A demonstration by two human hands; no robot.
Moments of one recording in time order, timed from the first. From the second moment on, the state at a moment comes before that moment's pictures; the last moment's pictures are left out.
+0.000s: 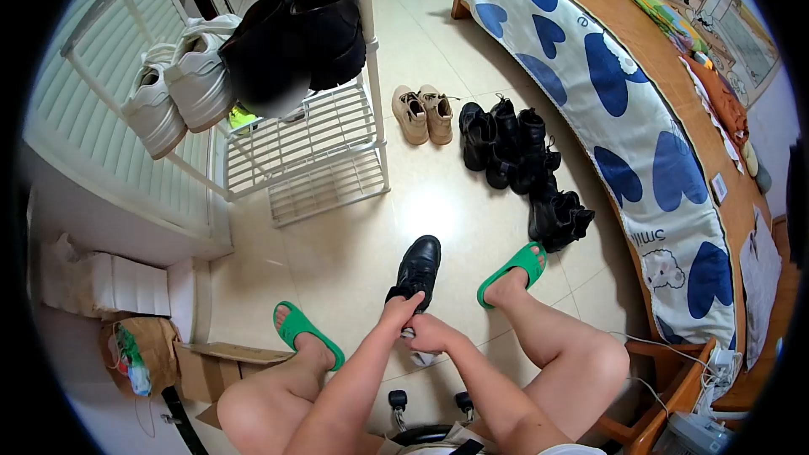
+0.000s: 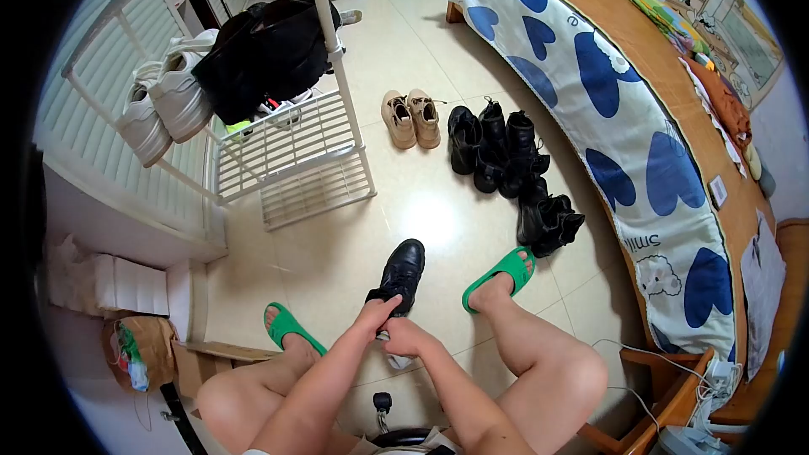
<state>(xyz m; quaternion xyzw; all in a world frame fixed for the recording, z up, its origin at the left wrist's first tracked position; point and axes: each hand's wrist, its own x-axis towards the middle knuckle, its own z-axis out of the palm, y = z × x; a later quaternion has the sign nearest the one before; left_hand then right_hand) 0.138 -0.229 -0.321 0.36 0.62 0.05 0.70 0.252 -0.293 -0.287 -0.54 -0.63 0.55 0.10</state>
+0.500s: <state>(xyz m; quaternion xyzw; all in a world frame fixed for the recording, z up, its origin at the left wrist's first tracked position) 0.147 -0.233 -0.391 0.41 0.66 0.04 0.63 0.317 -0.248 -0.335 -0.67 -0.07 0.51 0.53</state>
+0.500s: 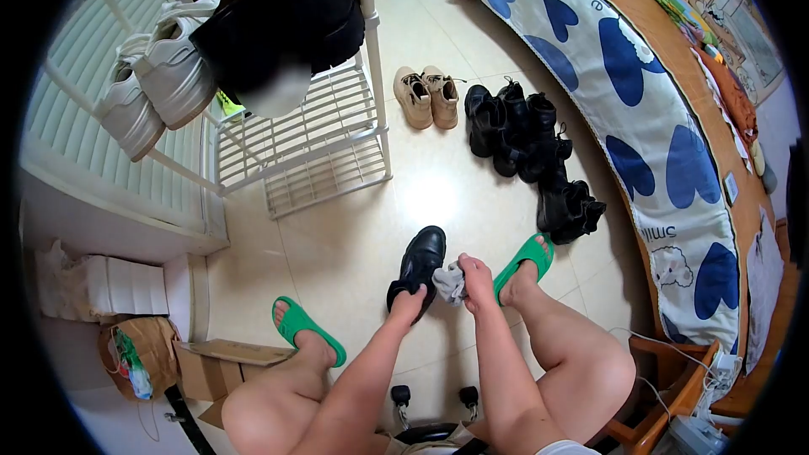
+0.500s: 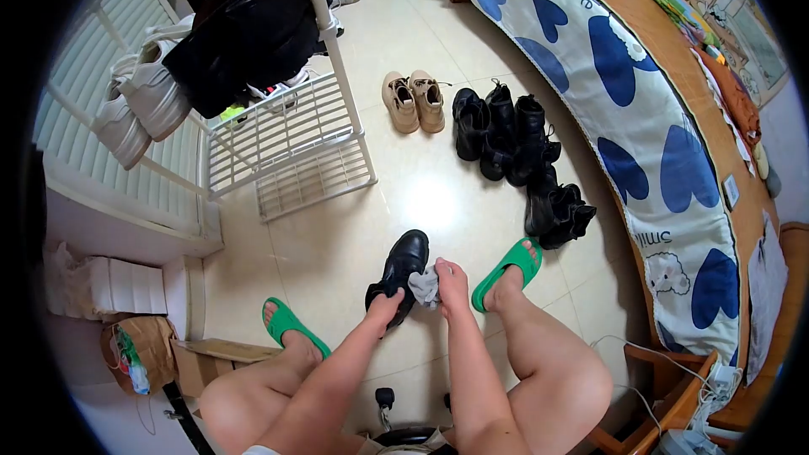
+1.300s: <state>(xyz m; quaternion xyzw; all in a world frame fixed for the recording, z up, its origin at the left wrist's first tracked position) 0.110 -0.201 -0.163 0.15 0.24 0.38 0.88 0.256 -0.213 -0.170 -0.70 -0.44 0.14 0.55</state>
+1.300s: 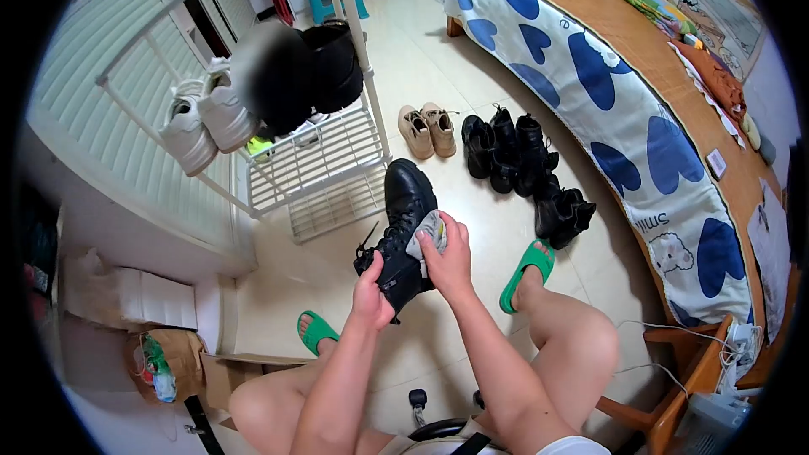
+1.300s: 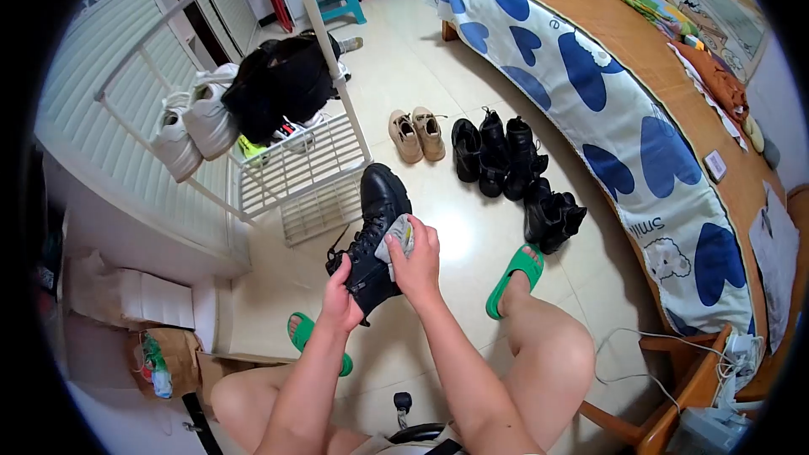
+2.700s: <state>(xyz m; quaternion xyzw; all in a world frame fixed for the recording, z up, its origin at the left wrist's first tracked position) 0.080 -0.276 -0.046 0.17 0.17 0.48 0.84 0.219 -0.251 -0.026 -0.52 -0.72 0.03 0.47</state>
